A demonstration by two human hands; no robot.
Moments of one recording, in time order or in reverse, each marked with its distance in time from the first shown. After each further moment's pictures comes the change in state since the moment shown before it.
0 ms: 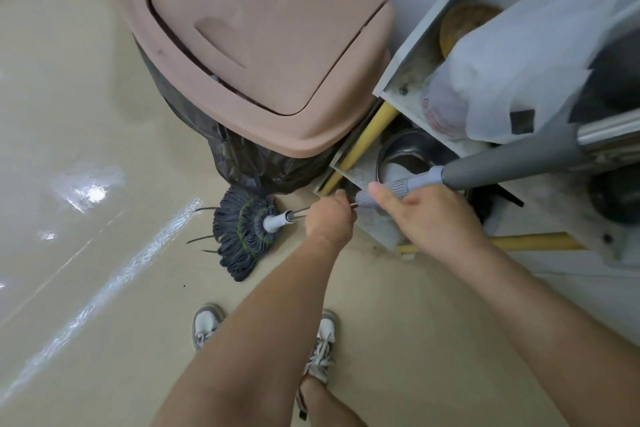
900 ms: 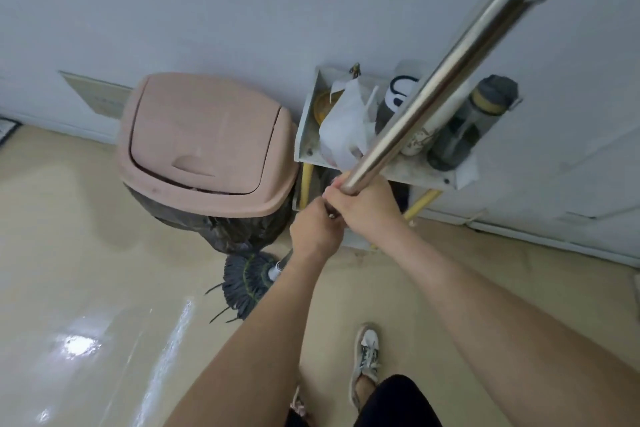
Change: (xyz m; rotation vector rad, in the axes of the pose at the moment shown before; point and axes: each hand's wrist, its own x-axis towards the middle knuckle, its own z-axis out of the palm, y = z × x) left_hand -0.185 0.074 -0.188 -0.285 0.030 0.172; right_hand -0.134 -0.077 -0.102 0.815 0.372 0.078
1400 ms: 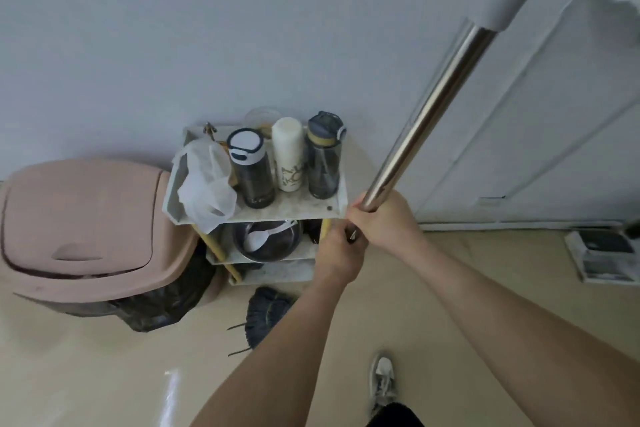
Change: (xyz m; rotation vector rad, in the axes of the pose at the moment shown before) left_hand -0.036 0.180 0.179 -0.080 -0.261 0.167; right_hand 0.018 0.116 -0.242 -0.037 0.213 0.138
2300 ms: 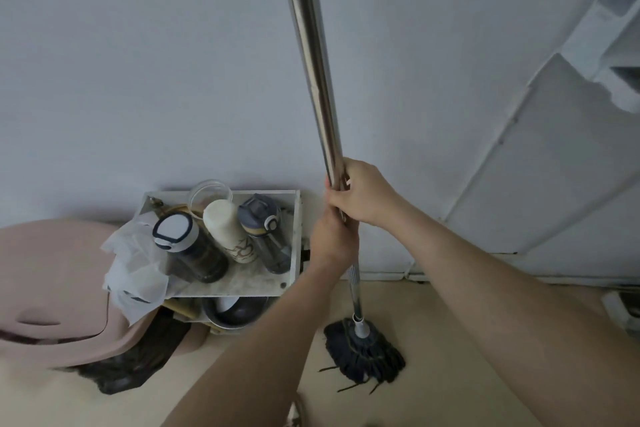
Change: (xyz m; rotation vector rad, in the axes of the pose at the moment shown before) left_hand 0.127 0.184 0.056 0.062 0.251 0.161; right_hand 0.181 -0.038 -0.149 -0.080 -0.223 -0.411
